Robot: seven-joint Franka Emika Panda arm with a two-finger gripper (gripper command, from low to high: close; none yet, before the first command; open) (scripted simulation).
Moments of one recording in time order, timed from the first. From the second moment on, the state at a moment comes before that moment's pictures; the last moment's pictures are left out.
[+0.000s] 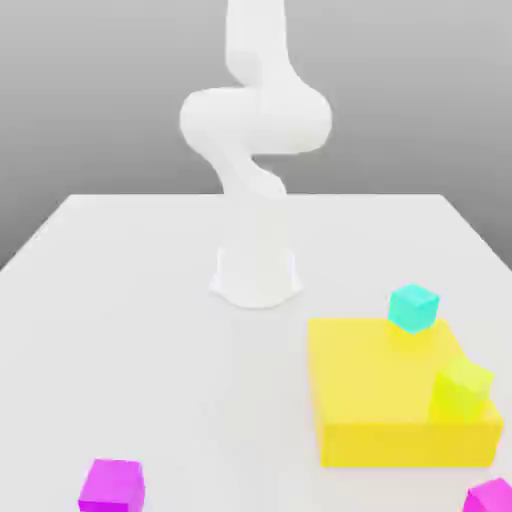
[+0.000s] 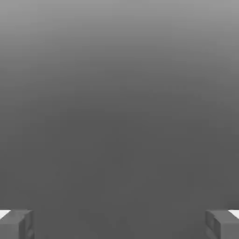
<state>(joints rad) 0.01 -0.71 0.02 -2.29 0.00 2.32 0.81</state>
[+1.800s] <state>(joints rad) 0.22 0.24 0.29 -2.25 -0.19 2.52 0.78</state>
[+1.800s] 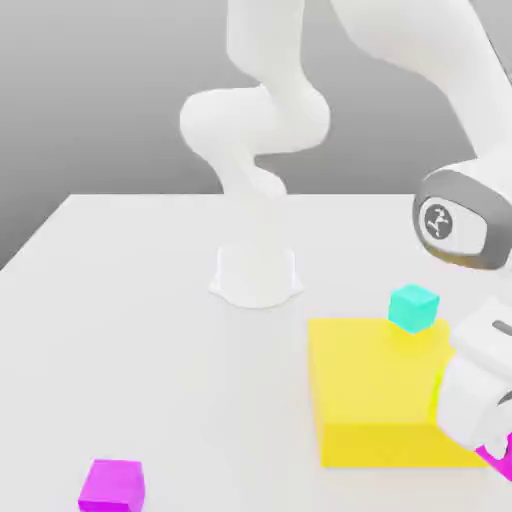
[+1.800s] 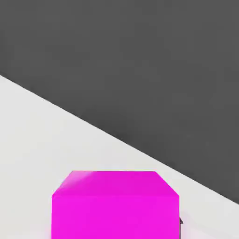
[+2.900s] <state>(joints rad) 0.59 -0.33 0.27 -2.94 0.17 2.61 -0.27</state>
